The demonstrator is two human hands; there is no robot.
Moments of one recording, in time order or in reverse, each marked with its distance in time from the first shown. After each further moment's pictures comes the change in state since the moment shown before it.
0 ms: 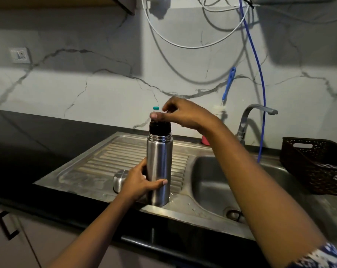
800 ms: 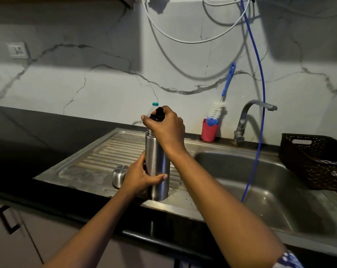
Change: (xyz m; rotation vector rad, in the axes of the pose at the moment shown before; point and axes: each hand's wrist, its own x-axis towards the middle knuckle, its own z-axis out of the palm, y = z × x) left_hand 0.001 0.001 0.005 0.084 0.021 0.013; right_hand 0.000 -0.004 0.091 0.275 0.604 0.025
